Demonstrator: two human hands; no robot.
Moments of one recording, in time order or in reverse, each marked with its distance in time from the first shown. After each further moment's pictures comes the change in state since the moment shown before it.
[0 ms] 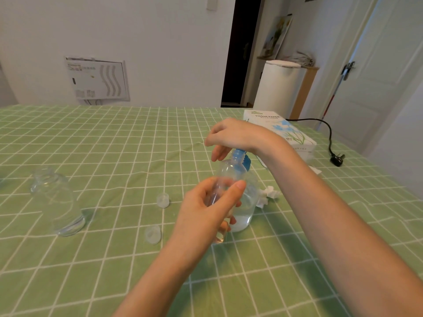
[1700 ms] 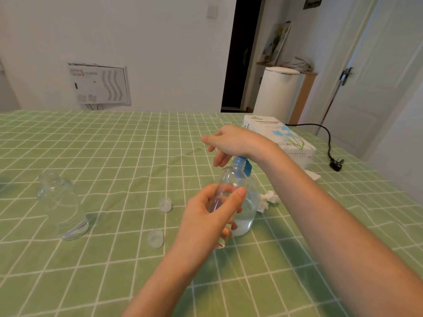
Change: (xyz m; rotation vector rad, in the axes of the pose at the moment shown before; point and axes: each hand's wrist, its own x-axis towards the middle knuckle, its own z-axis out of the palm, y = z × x) left_hand -0.001 0.001 0.001 0.001 0.015 -0.022; right_hand 0.003 -0.004 0.002 -0.095 0.009 0.064
